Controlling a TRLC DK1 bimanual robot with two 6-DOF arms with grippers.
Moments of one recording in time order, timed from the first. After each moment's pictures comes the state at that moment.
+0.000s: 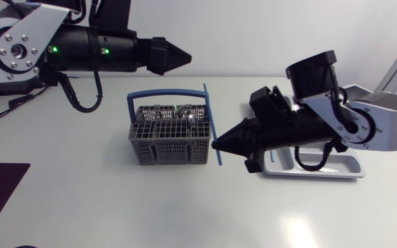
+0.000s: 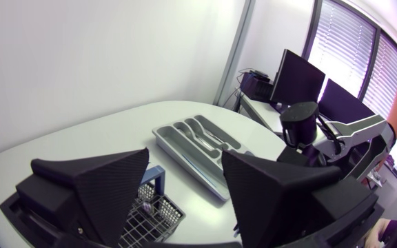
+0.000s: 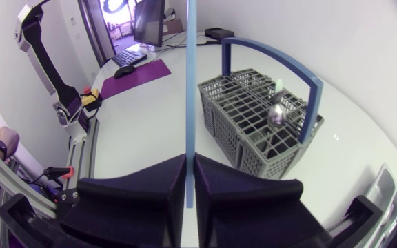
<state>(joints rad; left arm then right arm) -0.41 1.45 1.23 -0.15 0.53 -0.05 0.41 1.38 0.85 -0.22 -0.73 -0.36</state>
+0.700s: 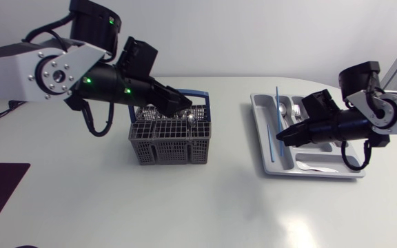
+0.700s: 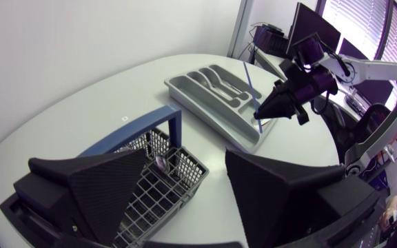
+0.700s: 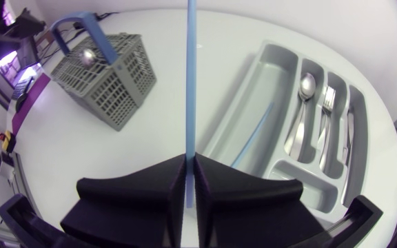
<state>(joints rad) -0.46 1.54 1.17 -0.27 0.41 0.13 0.01 1.48 0.86 -0.32 -0.40 -0.28</state>
